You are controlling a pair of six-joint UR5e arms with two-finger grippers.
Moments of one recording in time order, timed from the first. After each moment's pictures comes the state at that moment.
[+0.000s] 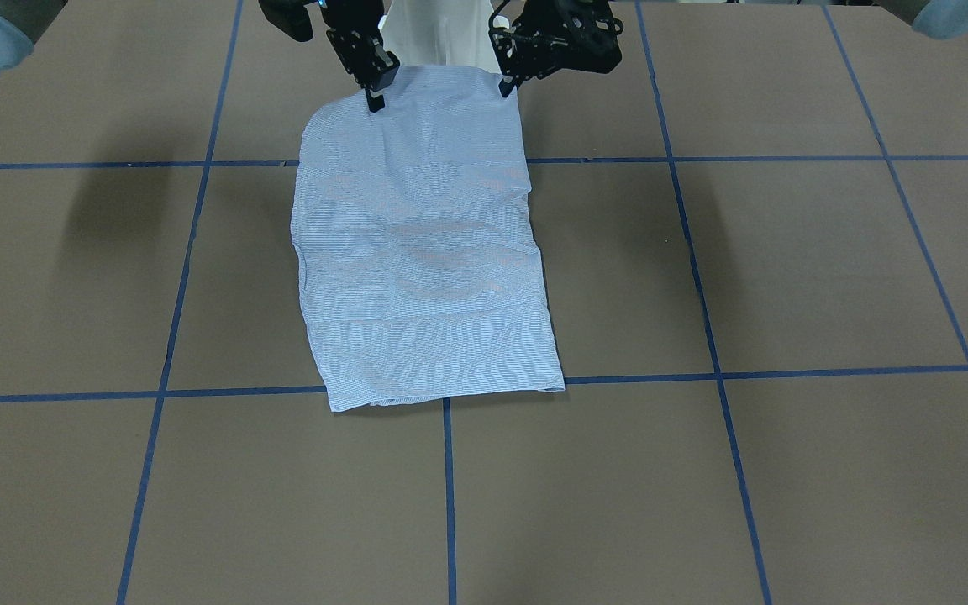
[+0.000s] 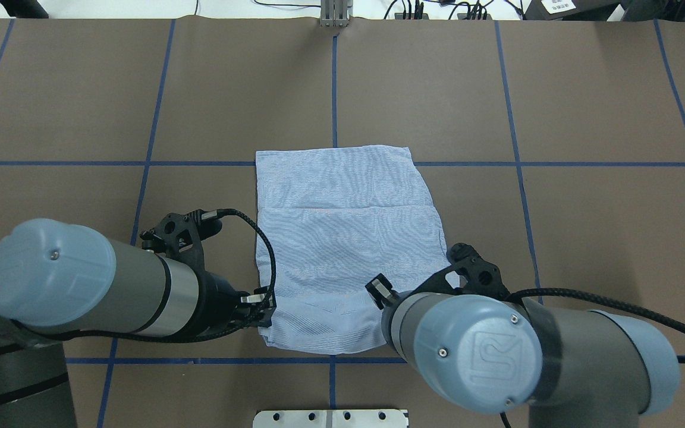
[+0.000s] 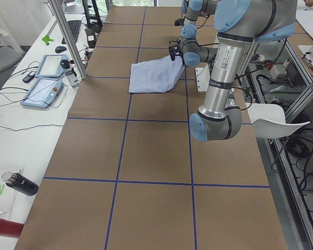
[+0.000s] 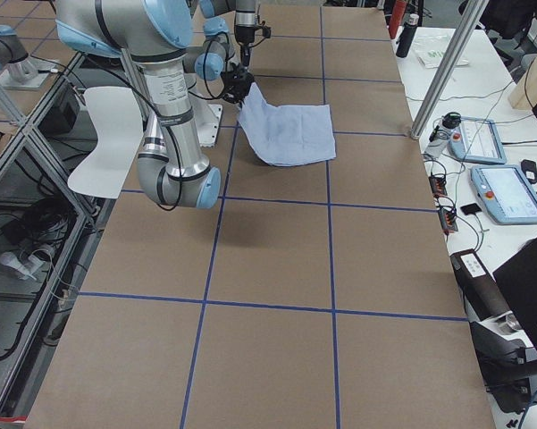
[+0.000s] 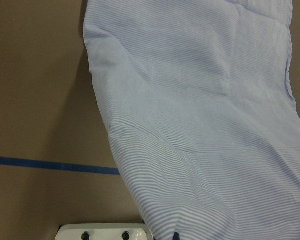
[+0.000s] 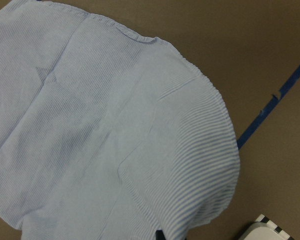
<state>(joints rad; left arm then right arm) -0.38 -1.98 -2.19 -1.69 -1.89 -1.65 0.21 -1.01 2.21 -1.92 1.50 2.31</state>
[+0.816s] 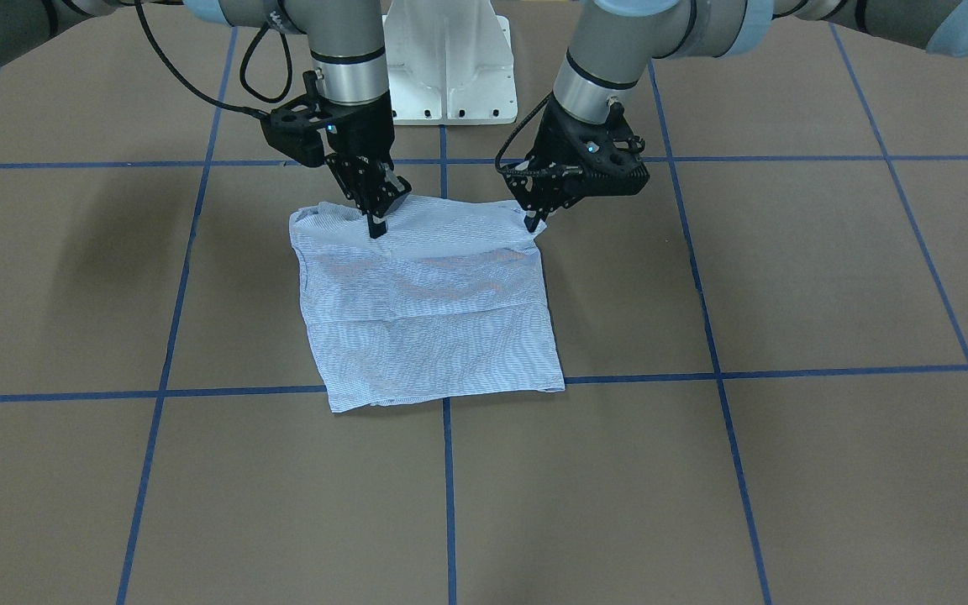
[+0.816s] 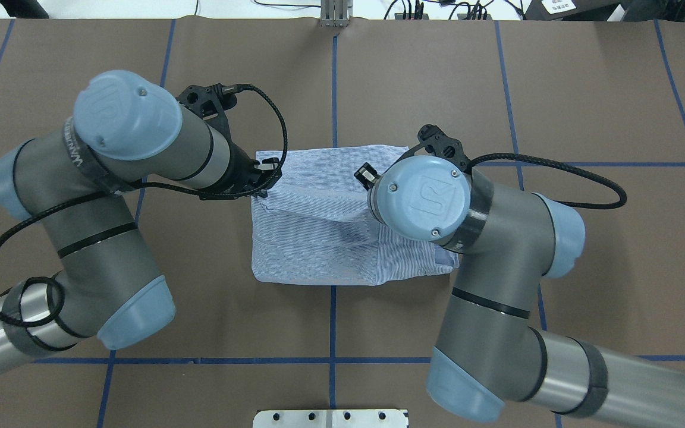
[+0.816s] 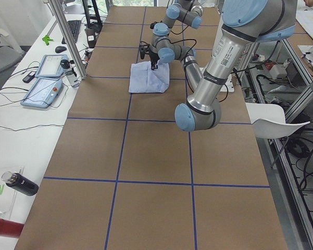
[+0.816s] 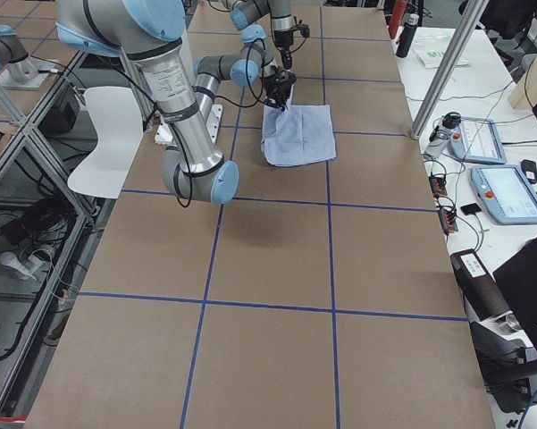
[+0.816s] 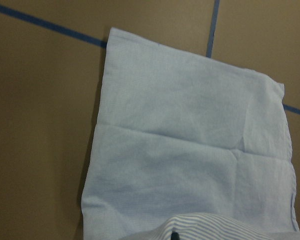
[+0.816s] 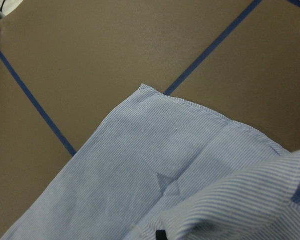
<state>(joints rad) -0.63 -2.18 -1.86 -1.63 -1.88 -1.42 0.46 -0.90 1.87 -1.71 1.50 2.04</state>
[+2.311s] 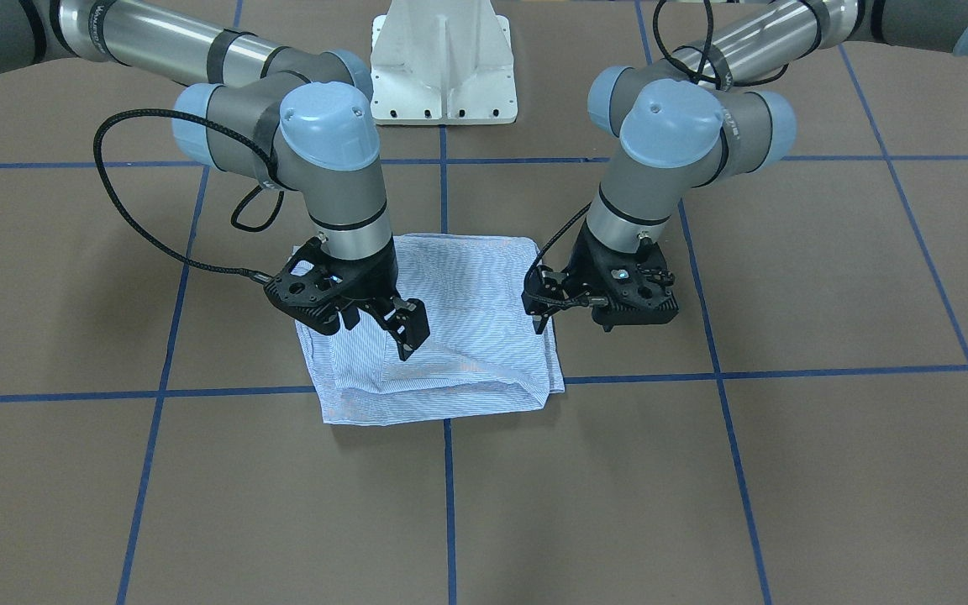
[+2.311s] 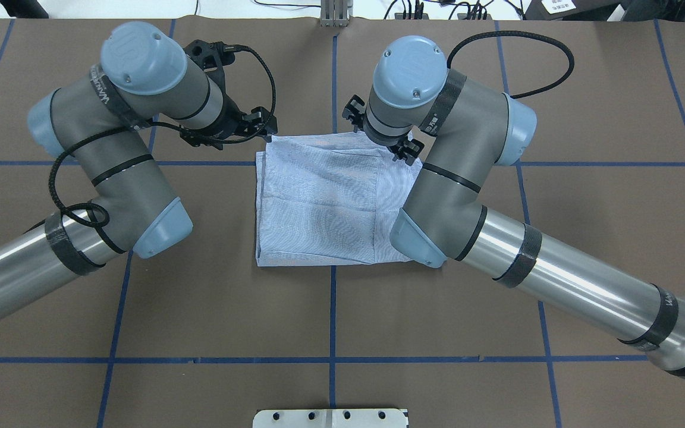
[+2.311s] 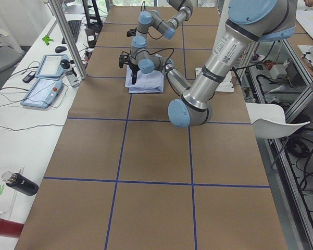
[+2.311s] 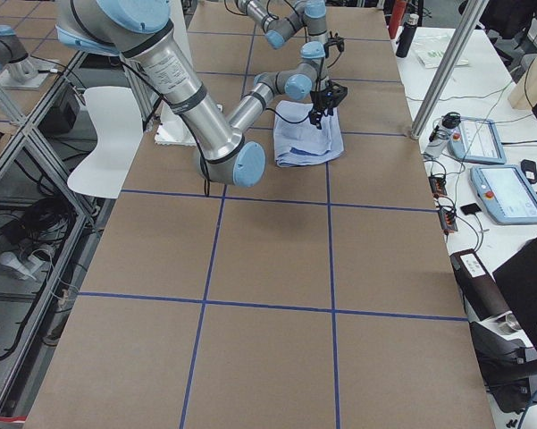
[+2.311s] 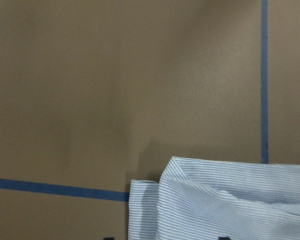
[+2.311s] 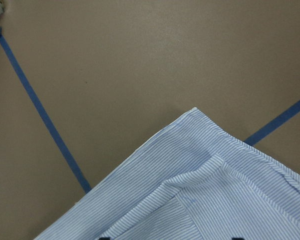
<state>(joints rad) -0.75 -2.20 -1.62 -1.83 -1.94 -1.18 0.65 -0.77 1.50 -1.48 1.78 1.76</state>
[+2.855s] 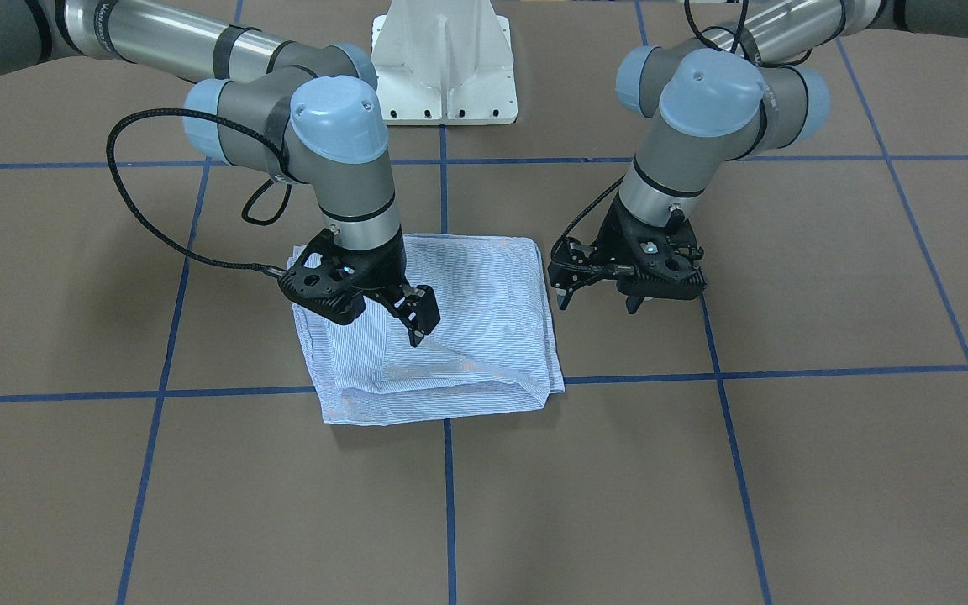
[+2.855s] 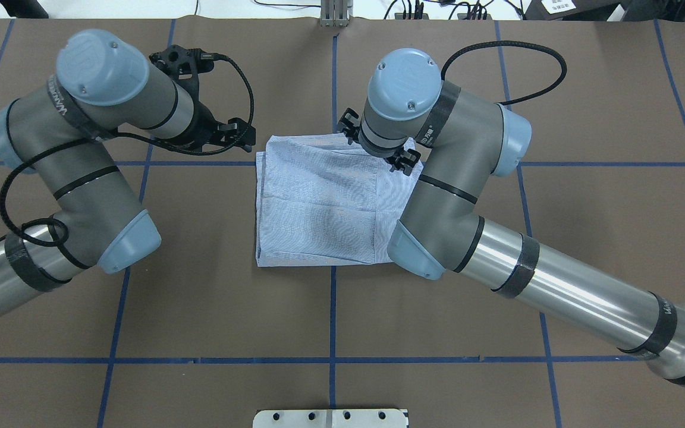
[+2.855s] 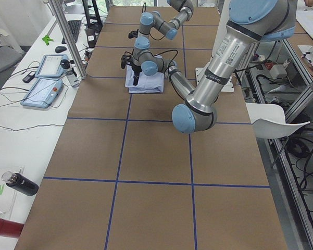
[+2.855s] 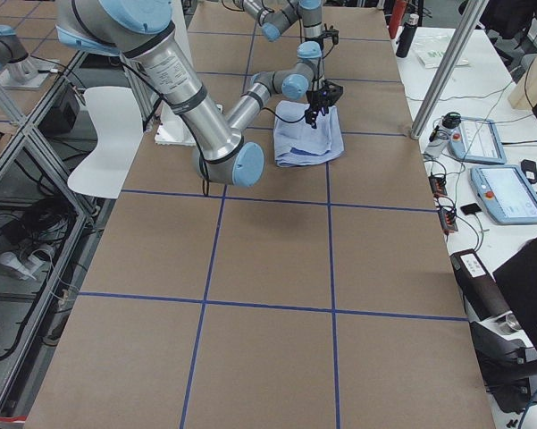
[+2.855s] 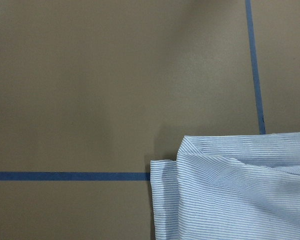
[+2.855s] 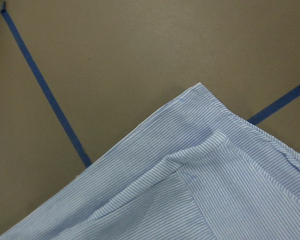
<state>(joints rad) -0.76 -2.11 -1.72 -1.82 -1.95 -1.08 0.63 -0.79 1.52 -1.51 1.79 1.67</state>
